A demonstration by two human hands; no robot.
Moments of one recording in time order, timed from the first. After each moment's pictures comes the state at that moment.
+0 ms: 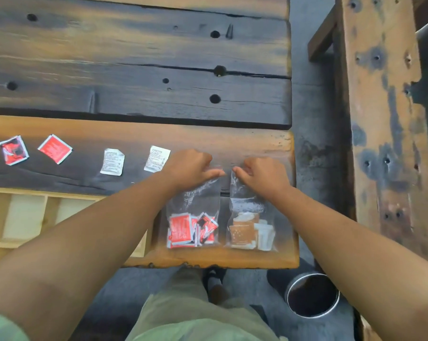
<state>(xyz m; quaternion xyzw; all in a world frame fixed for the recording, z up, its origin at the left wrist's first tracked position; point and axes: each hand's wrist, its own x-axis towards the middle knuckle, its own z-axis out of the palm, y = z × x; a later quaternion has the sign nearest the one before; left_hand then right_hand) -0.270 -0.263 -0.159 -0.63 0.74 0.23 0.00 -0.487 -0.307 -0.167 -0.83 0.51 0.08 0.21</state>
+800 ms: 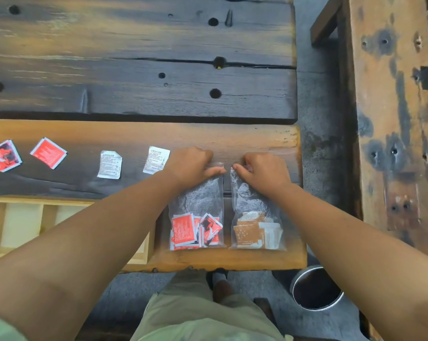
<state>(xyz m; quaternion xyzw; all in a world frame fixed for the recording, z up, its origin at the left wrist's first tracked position) -0.264 -0.274 -0.194 -0.62 0.76 0.20 0.05 -0.480 -0.313 -0.190 -0.83 0.52 0.09 0.20</state>
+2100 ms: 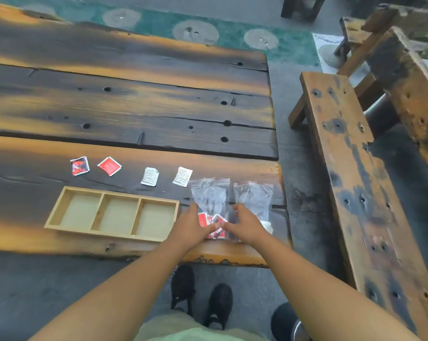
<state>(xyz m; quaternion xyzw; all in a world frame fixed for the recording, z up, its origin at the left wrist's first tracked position) -0.291 -0.084 -0.109 -0.76 0.47 0.41 -0.17 -0.462 -0.153 -0.110 -0.67 0.59 0.02 0.45</state>
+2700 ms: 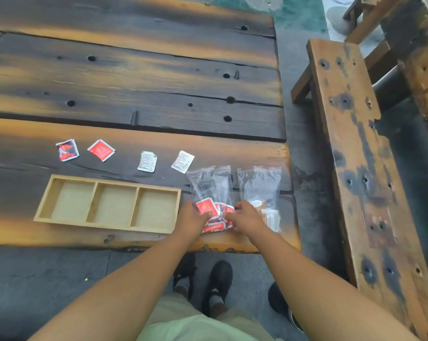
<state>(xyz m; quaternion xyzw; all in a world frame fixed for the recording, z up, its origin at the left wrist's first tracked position) -0.287 -0.090 -0.148 -0.78 0.29 0.50 -0.25 -0.439 -0.146 -0.137 -0.48 0.68 0.00 0.55</state>
